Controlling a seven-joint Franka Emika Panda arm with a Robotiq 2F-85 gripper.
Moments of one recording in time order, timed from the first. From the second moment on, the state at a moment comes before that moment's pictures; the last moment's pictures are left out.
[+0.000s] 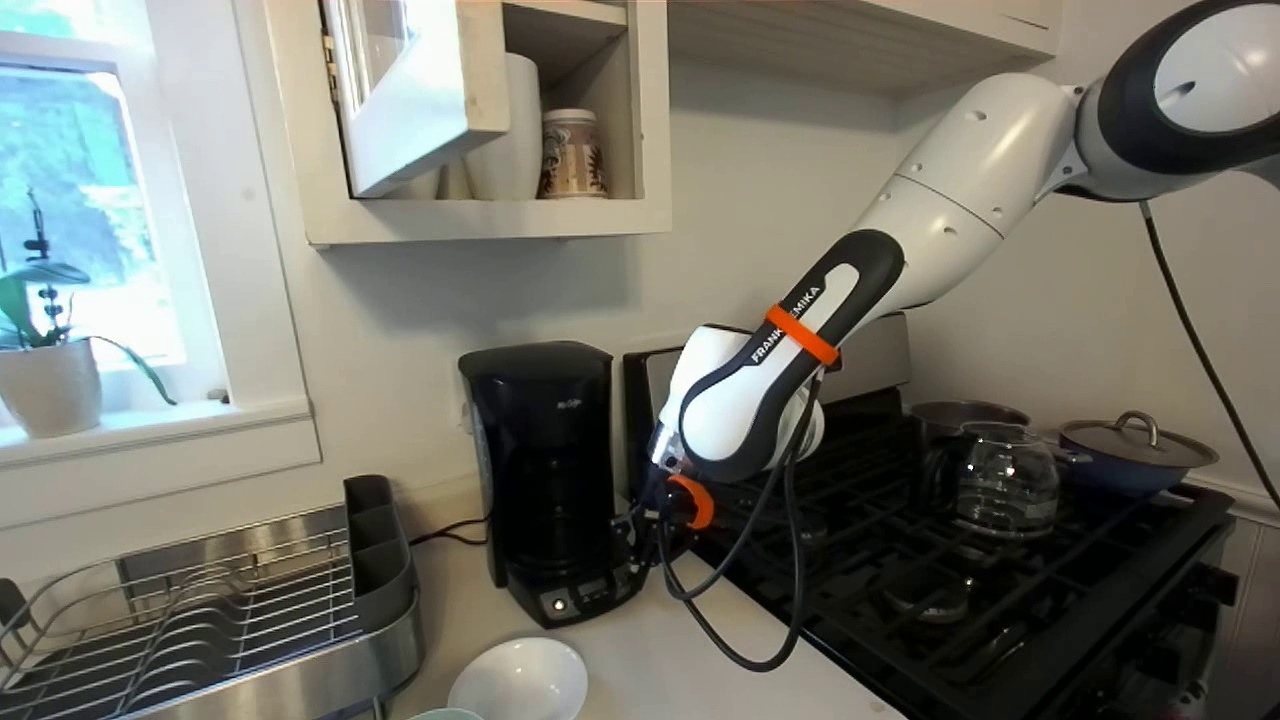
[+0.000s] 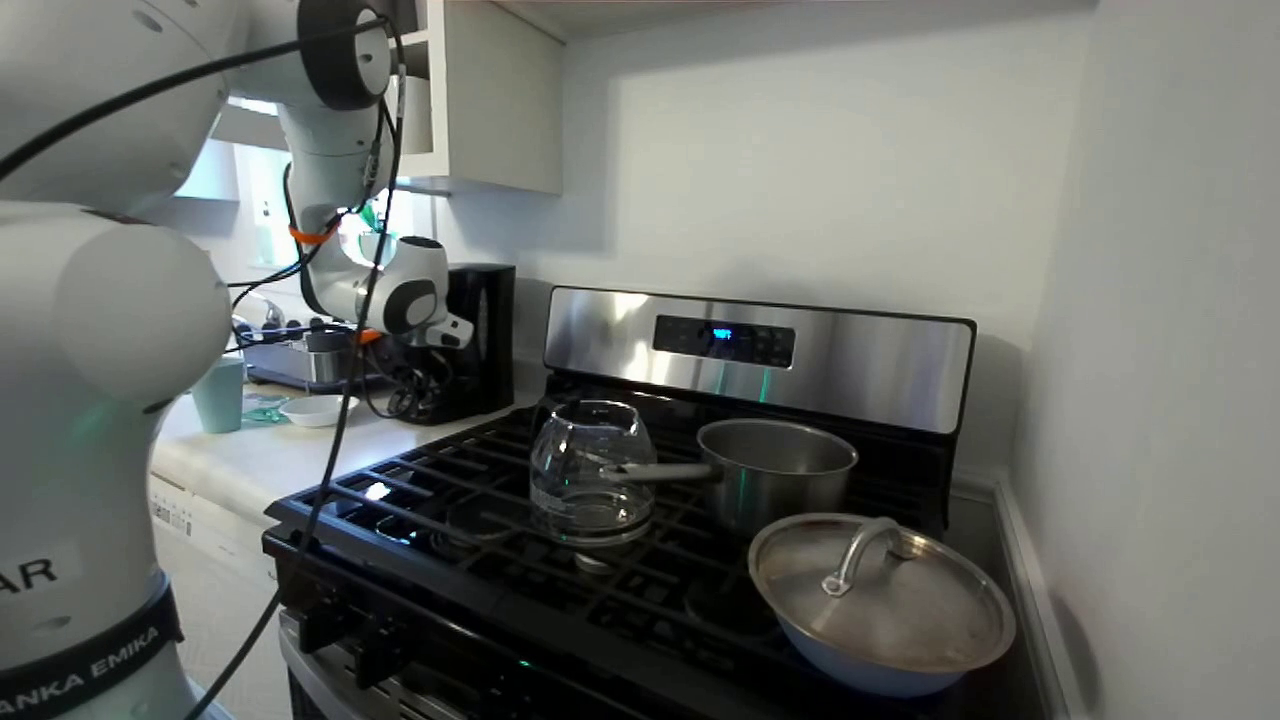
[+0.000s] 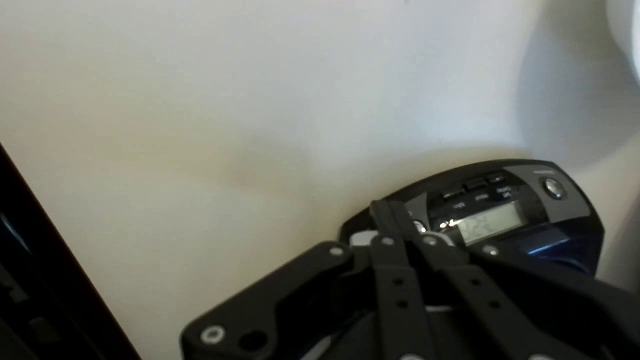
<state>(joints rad) 0.43 0.58 0.14 -1.95 0.24 2.85 0.48</state>
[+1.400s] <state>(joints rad) 0.57 0.64 0.00 -1.85 0.20 2.85 0.76</state>
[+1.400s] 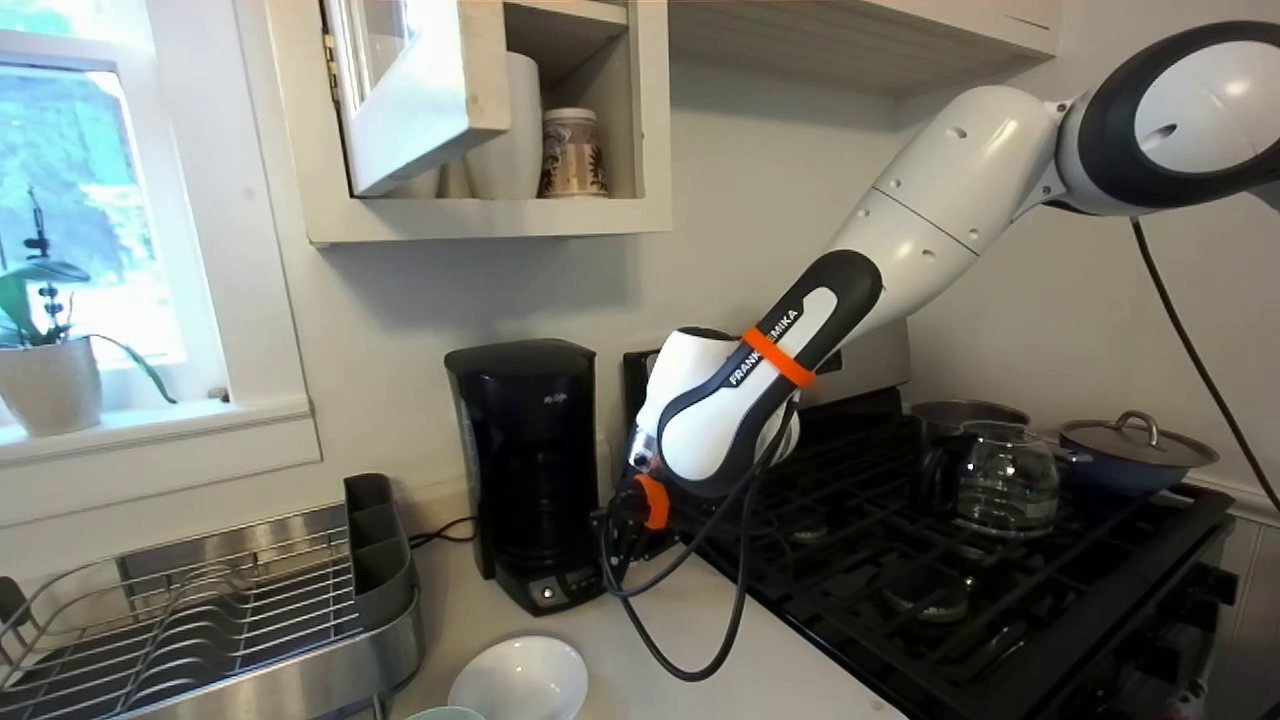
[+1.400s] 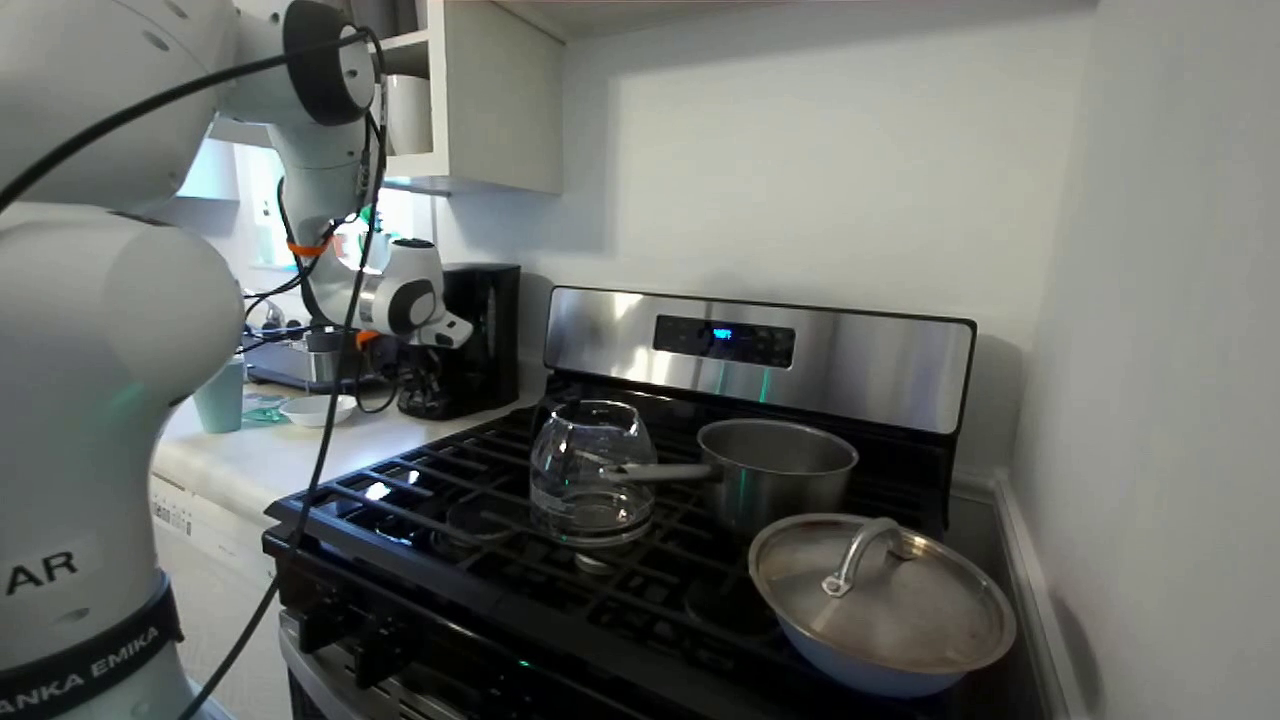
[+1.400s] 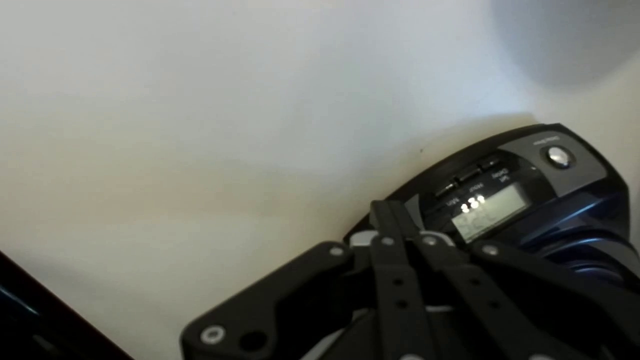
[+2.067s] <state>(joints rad) 0.52 0.41 0.02 -2.00 0.17 2.66 0.78</state>
